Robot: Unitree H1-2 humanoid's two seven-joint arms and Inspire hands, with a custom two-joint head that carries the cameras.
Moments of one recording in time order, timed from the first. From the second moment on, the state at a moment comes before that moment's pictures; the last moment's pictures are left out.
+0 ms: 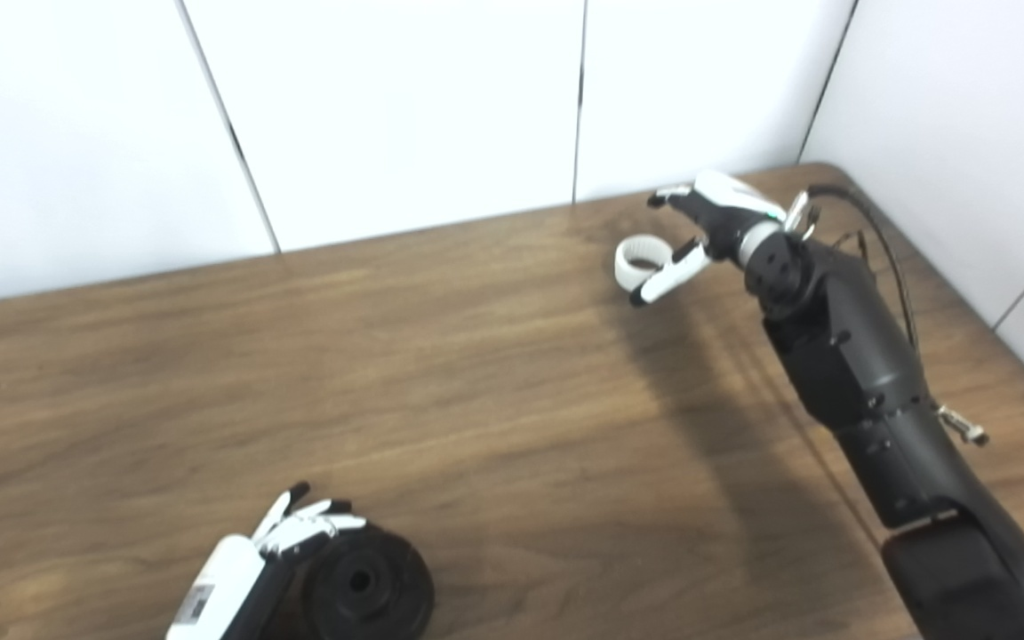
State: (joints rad) left arm 0.22 0.27 -0.33 -0.21 0.68 -0.27 -0.06; right arm -0.45 -0.57 0.05 0.05 -0.75 0.47 0.56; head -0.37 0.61
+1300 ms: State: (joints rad) left arm 0.23 0.27 -0.31 -0.20 0.66 -0.29 -0.07; right arm -0.51 -0.58 0.19 0.29 -0.75 0.44 0.40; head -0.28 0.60
